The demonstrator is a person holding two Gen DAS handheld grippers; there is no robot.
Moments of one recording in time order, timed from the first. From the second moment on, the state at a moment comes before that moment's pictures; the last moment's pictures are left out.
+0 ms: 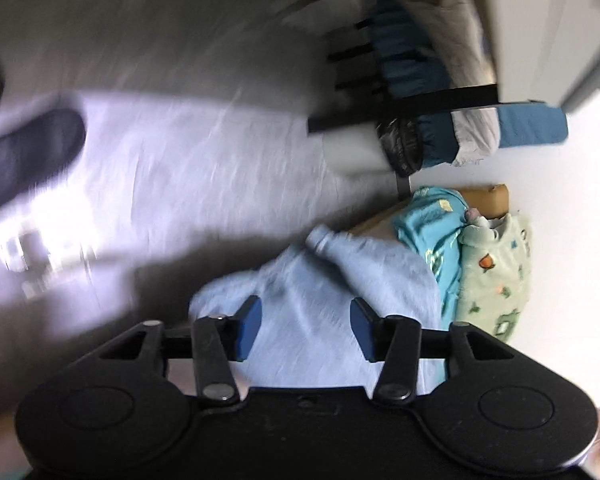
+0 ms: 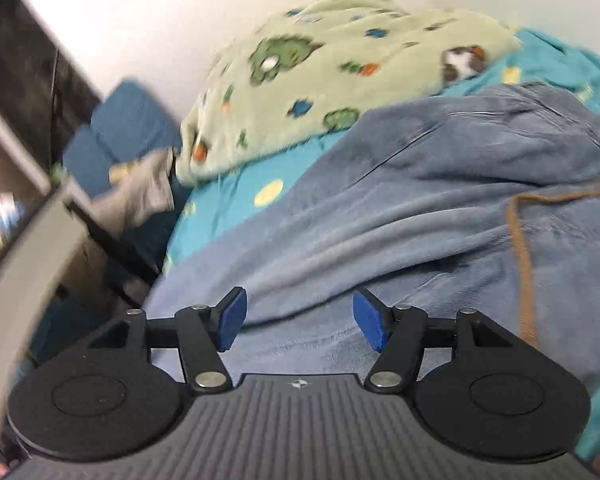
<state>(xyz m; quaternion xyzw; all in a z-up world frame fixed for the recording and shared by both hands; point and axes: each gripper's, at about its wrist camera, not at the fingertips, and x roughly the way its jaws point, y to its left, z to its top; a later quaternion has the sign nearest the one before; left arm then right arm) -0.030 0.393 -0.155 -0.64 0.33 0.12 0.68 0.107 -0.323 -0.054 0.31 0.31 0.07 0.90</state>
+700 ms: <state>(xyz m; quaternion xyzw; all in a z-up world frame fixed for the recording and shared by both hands) 0.003 0.363 -0.255 -0.73 0.36 0.10 0.57 0.044 -0.488 -0.072 0.49 0.24 -0.27 0.79</state>
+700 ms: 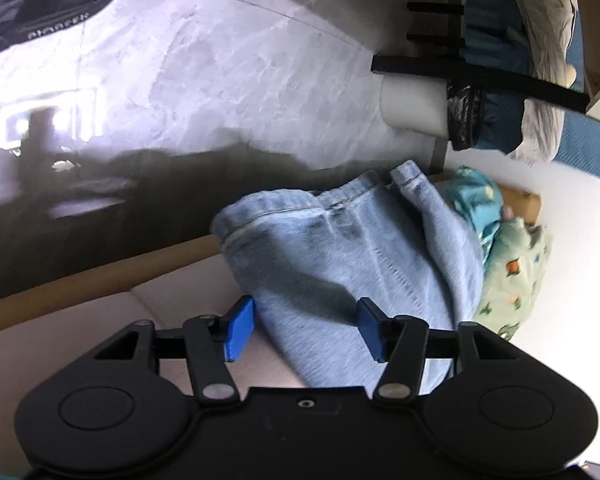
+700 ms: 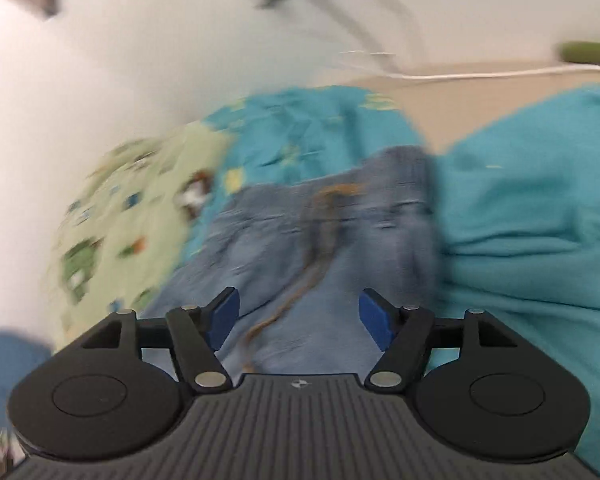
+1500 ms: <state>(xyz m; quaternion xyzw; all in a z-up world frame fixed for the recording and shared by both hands) 0.035 0.358 -0.213 -0.69 0.33 0.11 0.63 0.065 -0.511 -0.115 0.51 0.27 -0.34 0.74</state>
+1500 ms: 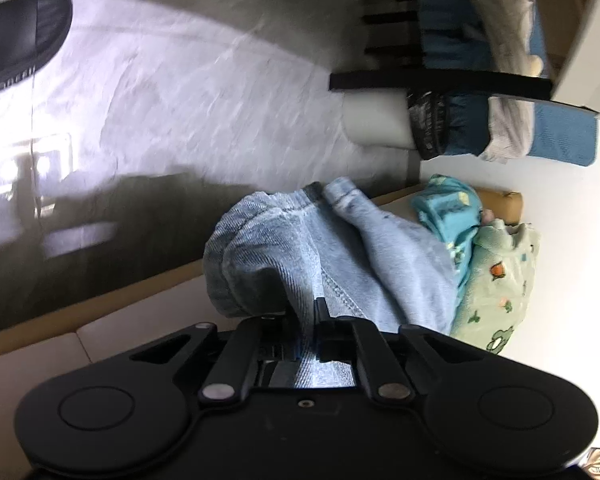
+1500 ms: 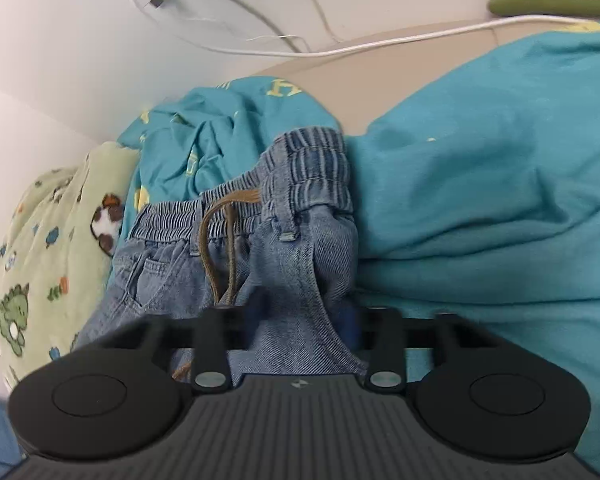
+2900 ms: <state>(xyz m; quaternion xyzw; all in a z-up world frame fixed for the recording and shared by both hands) 0.315 0.372 -0.129 -0.63 0.32 0.21 0.68 0.364 -0.489 -0.050 0.30 0.25 -0.26 0.88</state>
